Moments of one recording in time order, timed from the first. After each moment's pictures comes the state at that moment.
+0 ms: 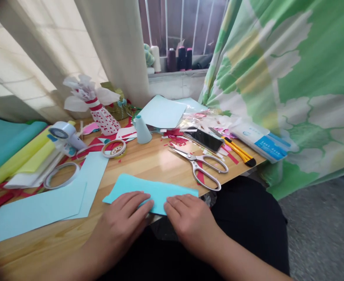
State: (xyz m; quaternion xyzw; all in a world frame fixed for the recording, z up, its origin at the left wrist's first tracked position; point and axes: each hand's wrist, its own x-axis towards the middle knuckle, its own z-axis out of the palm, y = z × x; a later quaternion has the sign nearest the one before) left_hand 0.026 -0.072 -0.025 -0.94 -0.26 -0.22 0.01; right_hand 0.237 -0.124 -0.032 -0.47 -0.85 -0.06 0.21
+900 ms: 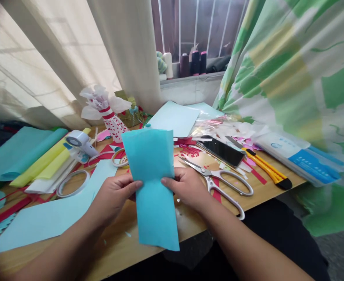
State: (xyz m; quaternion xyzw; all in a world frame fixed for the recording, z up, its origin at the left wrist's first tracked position) left_hand 0.031 0.007 -0.002 -0.56 -0.48 -0.32 -0.60; right_hand 0.238 -0.011 -0.025 -0.46 -0.48 0.59 0.45
